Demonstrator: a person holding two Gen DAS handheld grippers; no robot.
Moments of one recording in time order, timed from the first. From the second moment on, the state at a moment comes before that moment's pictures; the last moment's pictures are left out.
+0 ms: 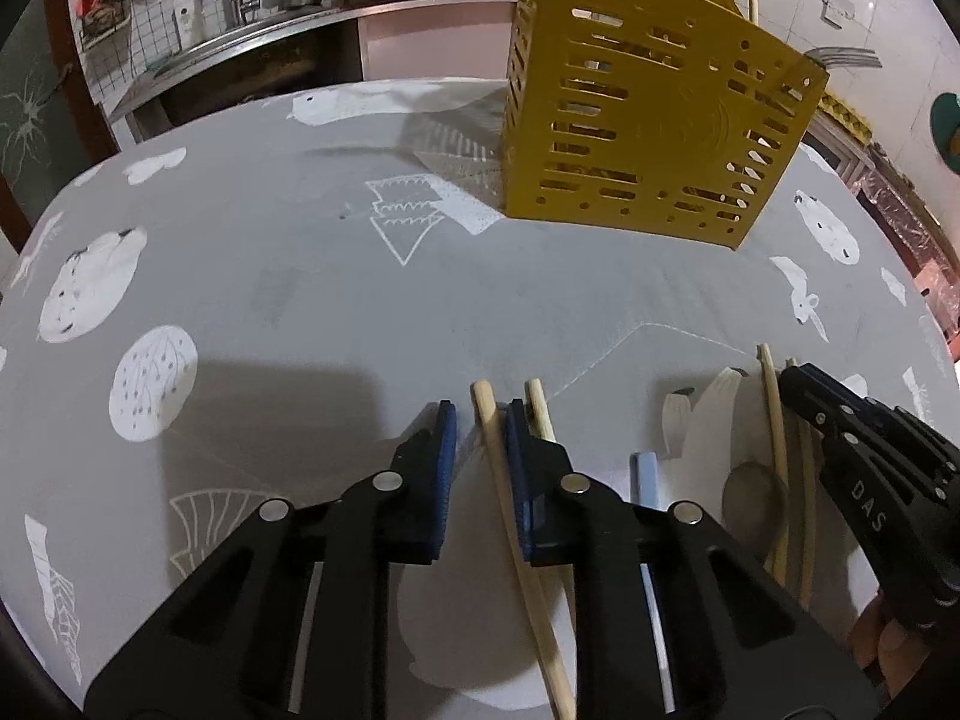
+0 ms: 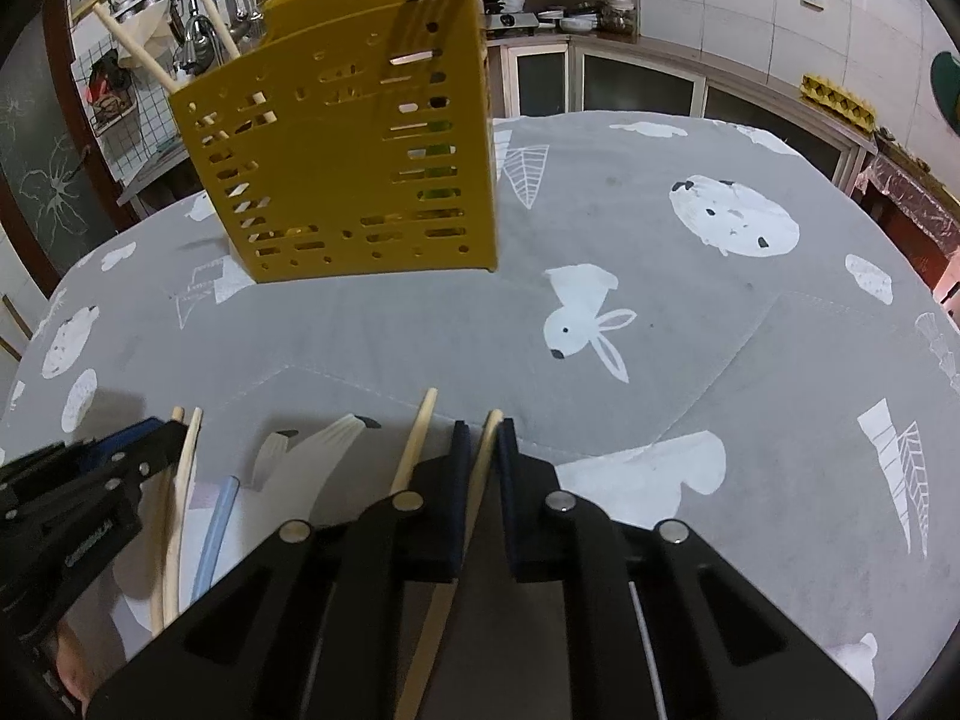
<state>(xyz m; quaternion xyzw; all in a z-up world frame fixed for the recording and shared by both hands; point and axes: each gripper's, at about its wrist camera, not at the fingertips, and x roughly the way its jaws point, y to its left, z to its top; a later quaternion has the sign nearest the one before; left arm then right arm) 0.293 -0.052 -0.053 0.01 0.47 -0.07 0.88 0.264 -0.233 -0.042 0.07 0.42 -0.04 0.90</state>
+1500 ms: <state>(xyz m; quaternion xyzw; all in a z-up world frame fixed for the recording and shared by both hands) 0.166 -0.018 0.074 -0.02 0.19 -0.10 0.98 0.142 -0.252 0.089 0.05 0.14 0.00 0.99</state>
